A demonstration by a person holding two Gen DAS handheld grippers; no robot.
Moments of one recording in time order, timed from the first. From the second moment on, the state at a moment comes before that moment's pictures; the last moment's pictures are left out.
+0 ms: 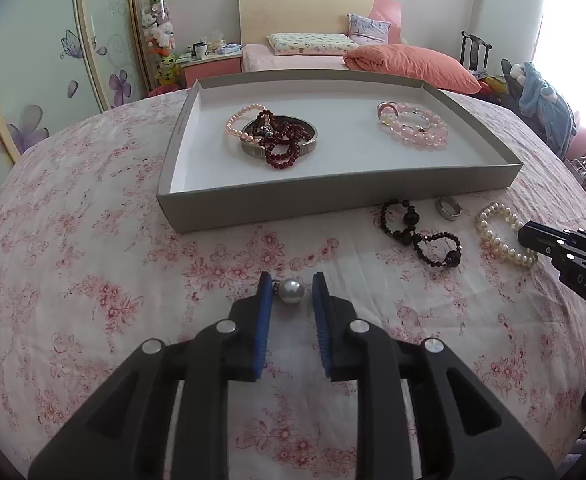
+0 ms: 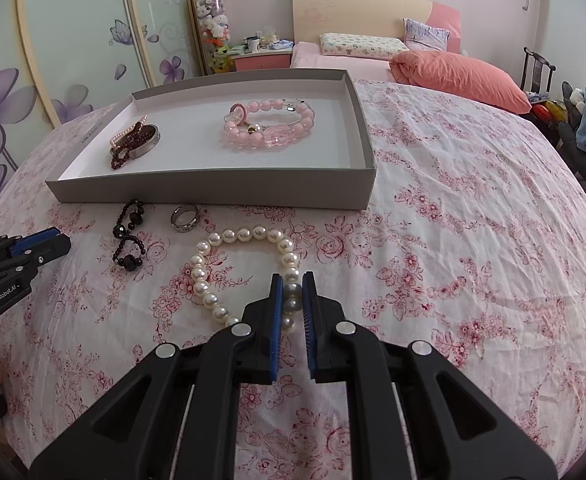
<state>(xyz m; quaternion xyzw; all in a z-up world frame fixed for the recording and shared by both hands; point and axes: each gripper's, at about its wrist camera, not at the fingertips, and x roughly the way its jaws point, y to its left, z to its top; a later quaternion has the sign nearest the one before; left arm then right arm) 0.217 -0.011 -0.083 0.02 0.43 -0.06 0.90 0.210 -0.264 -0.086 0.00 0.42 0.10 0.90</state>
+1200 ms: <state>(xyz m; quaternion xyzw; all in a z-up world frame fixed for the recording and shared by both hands) 0.181 0.002 -0.050 0.00 0.35 -0.03 0.94 0.168 -0.251 -0.032 0.09 0.30 0.18 0.93</state>
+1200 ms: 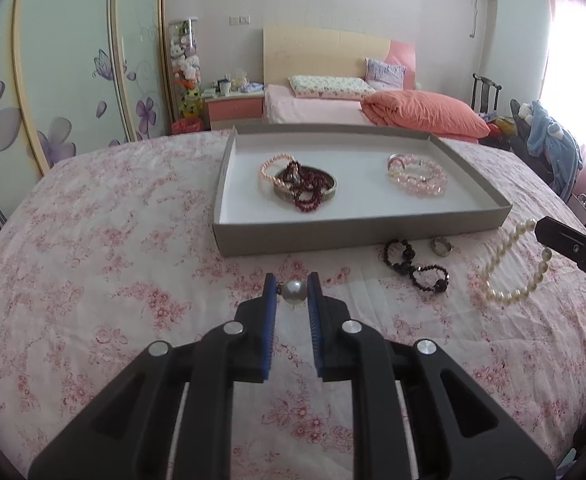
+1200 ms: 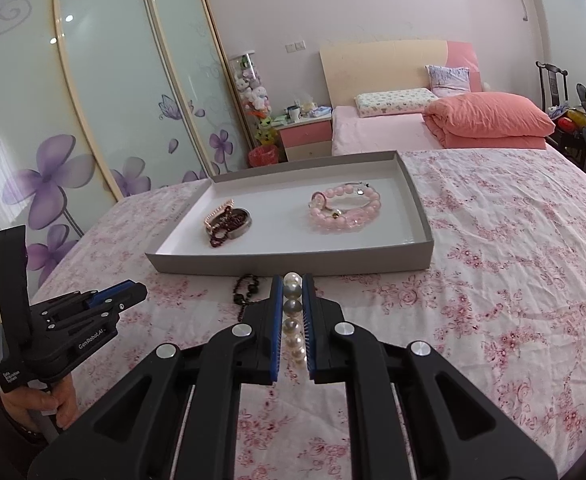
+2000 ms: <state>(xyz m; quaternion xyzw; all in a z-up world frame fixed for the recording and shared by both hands) 0.132 -0.024 0.016 0.02 0.20 -0.02 0.98 0.118 -0.240 0.027 0.06 0.14 0.14 0.98</state>
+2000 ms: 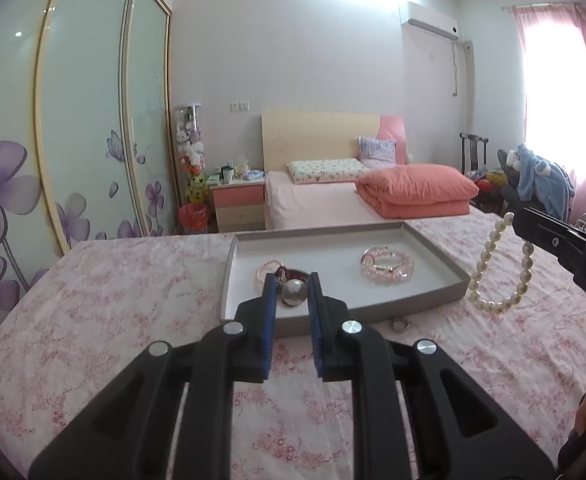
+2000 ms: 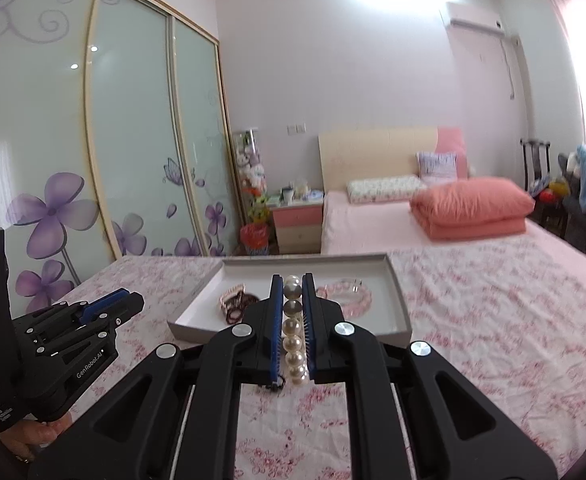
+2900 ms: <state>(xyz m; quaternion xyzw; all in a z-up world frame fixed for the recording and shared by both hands) 0.205 -0.015 0.025 0.01 0.21 -0.03 0.98 0.183 -0.239 0.051 0.07 0.13 0.14 0.98</state>
